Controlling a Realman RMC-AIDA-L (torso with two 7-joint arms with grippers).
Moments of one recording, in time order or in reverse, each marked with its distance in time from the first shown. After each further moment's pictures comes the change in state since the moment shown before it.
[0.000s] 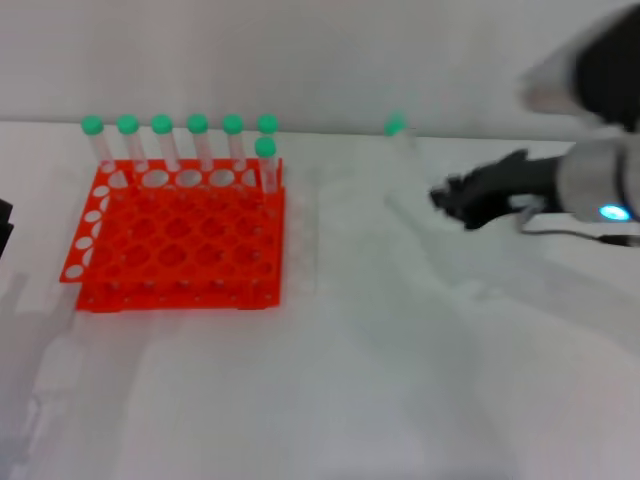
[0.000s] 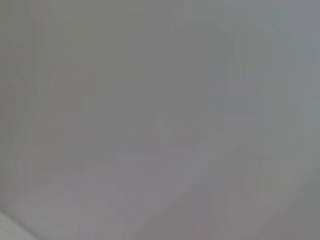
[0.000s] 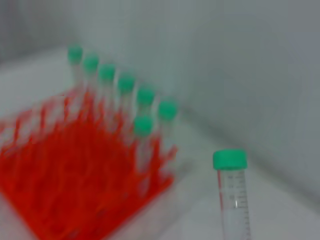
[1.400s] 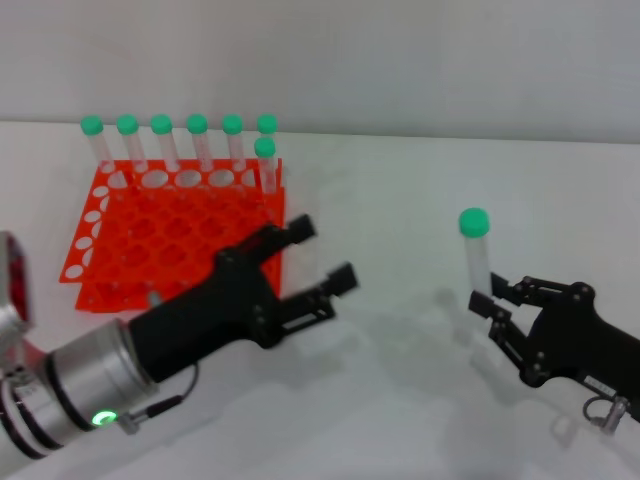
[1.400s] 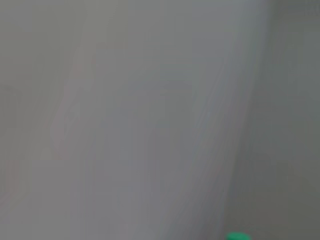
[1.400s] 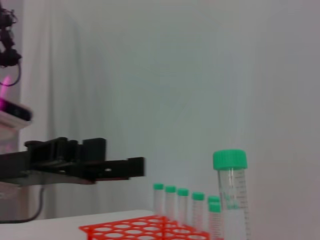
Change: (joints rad) left arm -0.251 0.060 0.000 -0.014 0.850 -0.194 -0.026; right arm -0.158 0.013 -0.093 1.087 1.706 0.461 -2.010
